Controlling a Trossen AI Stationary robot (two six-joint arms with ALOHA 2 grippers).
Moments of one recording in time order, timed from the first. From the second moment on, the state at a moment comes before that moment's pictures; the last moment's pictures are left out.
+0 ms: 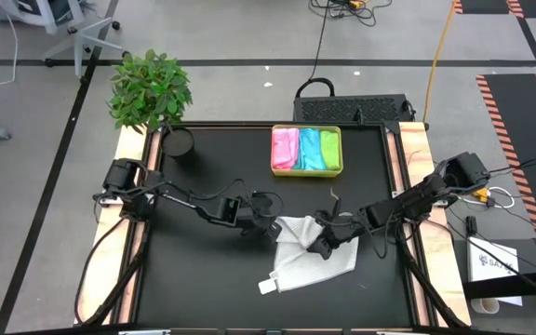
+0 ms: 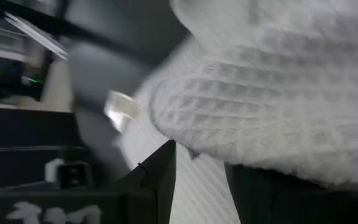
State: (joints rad) left arm -0.17 1.84 1.08 -0.10 -0.29 -0.92; right arm 0.34 1.48 0.43 0.37 -0.03 1.19
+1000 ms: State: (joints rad) left arm -0.17 1.84 1.08 -0.10 -0.26 -0.91; right arm 0.30 1.46 0.43 0.37 0.00 1.37
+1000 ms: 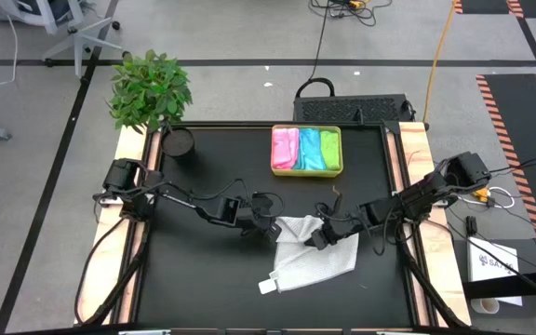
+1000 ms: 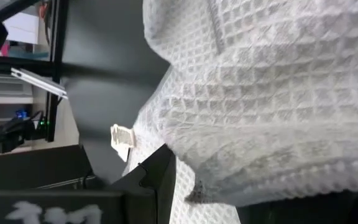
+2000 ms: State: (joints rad) left arm -0.17 1.55 1.08 -0.27 -0.44 -0.78; right arm 0.23 1.20 0.43 0.59 -0.14 1.18
